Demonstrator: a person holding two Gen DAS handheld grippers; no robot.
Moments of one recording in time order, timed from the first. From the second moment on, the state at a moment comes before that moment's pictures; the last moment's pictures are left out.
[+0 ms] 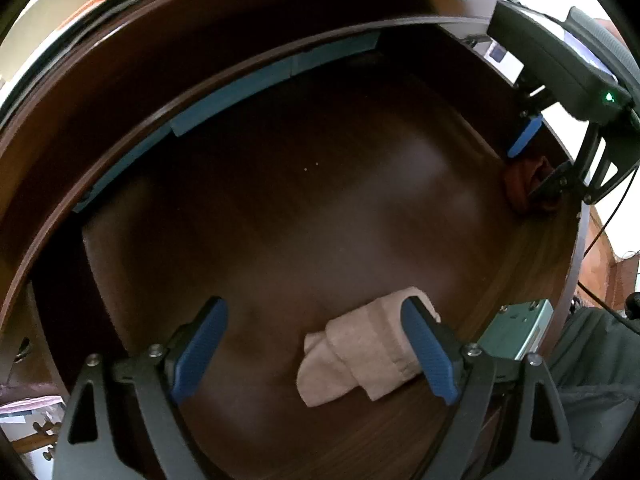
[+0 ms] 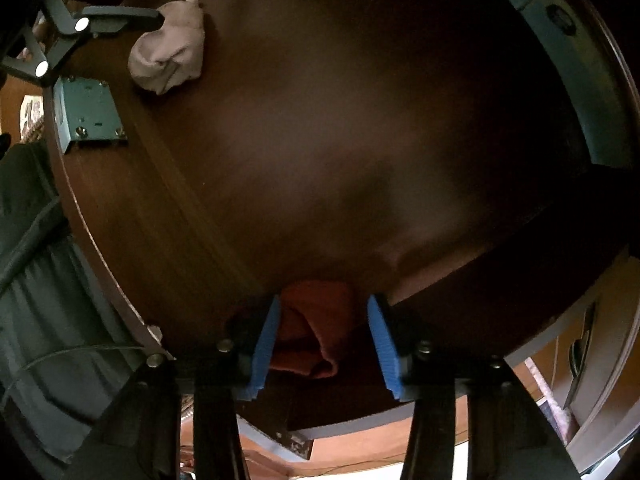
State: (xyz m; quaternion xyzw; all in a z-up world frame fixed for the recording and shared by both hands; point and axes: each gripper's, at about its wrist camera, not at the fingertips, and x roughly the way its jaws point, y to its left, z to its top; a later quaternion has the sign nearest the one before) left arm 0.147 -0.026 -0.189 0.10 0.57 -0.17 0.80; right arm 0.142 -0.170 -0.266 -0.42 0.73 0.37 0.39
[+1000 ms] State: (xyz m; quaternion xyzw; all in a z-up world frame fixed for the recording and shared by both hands) left arm 0.167 0.005 -0.207 0.01 0.63 -0.19 0.75; right arm 0.180 -0.120 -0.184 -0.32 0.63 0.40 0.59
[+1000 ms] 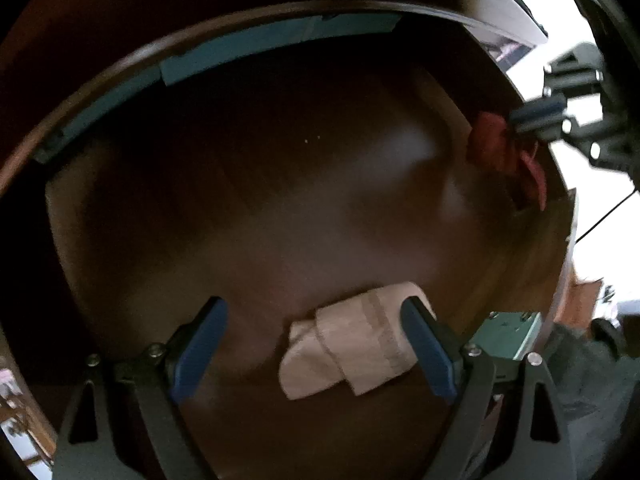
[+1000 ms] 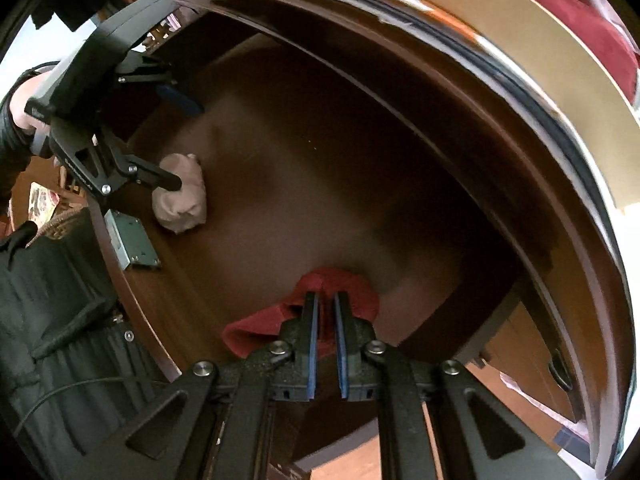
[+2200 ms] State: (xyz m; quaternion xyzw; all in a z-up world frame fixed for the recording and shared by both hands) left arm 0.135 0.004 -0.194 -0.04 0.58 -0.20 0.79; right arm 0.189 -0.210 -0.094 -0.22 0.55 0.44 0.68
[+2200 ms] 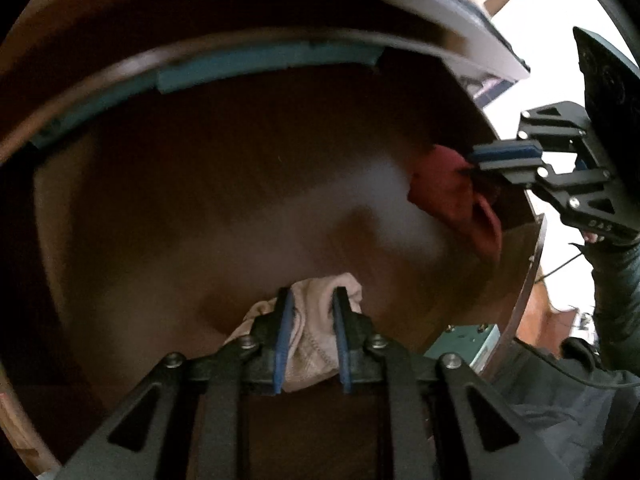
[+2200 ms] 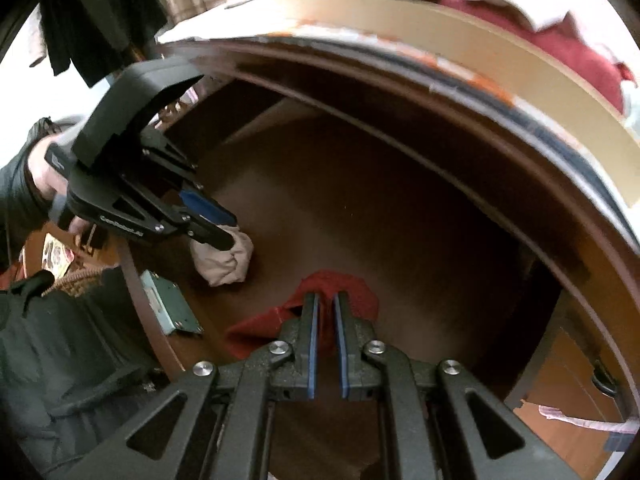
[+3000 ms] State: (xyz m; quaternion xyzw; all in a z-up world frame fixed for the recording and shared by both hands) left arm 0.115 -0.002 -0.104 0.09 0.40 -0.09 0.91; right arm 0.168 -0.243 -0.014 -0.16 0.45 0.47 0.74
